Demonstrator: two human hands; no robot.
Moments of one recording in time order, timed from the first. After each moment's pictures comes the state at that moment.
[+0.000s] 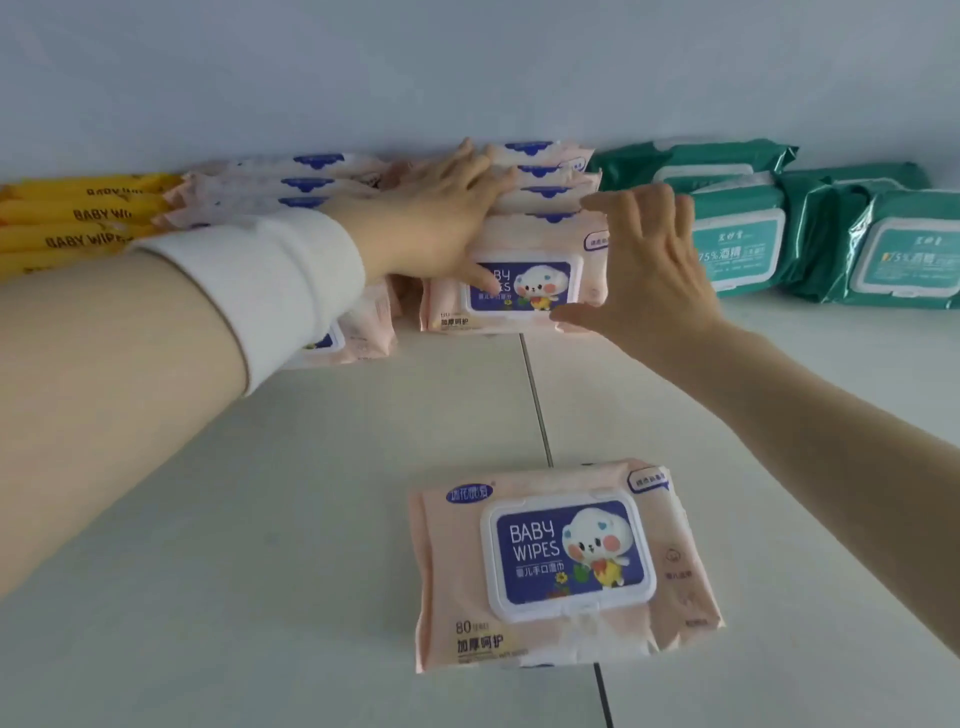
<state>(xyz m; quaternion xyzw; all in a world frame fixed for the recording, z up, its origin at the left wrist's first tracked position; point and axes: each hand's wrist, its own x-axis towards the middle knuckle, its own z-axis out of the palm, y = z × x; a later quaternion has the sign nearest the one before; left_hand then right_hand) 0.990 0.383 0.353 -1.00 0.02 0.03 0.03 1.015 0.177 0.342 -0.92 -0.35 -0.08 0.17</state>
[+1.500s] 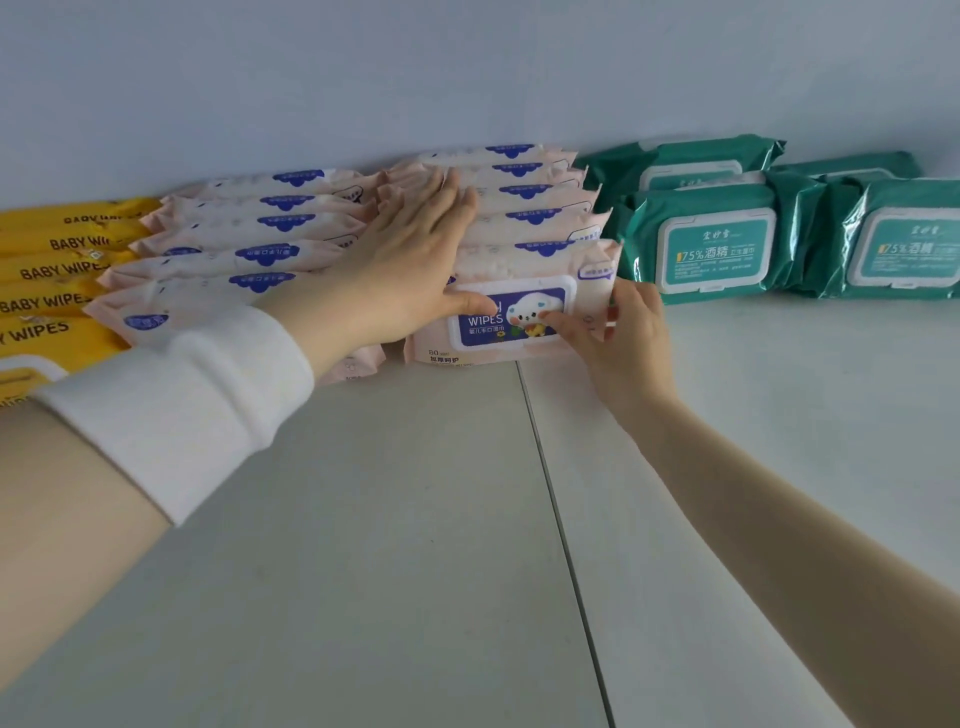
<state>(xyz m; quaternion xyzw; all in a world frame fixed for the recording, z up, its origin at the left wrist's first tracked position) 0.956 0.369 0.348 -1.00 -0.01 0.00 0.02 1.013 0.182 0.278 -0.86 -0.15 -0.02 0.48</state>
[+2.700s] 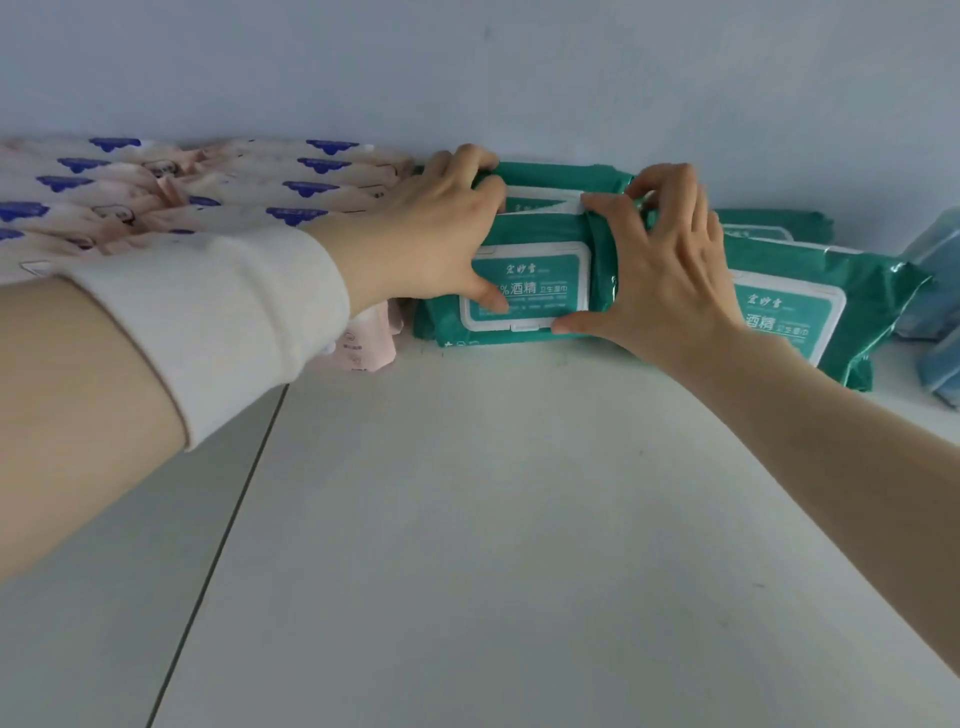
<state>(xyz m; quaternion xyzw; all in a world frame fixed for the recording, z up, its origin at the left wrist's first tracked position) 1.092 0.226 0.352 -1.00 -0.06 -0.03 0.04 1.173 0.043 0.330 -0.88 -0.43 -0.16 0.12</state>
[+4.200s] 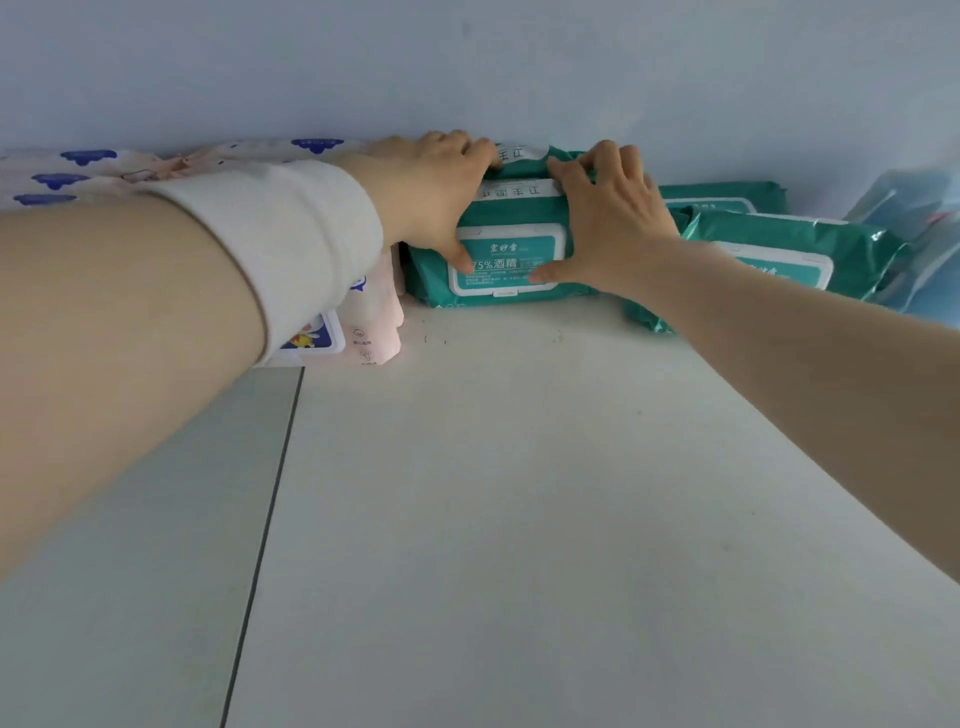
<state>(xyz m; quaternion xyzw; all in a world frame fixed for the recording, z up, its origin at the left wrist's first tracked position) 1.109 0.241 0.377 -0.99 -0.06 0.05 0.09 1.172 0.079 0.356 -0.92 -0.39 -0.05 0.04</state>
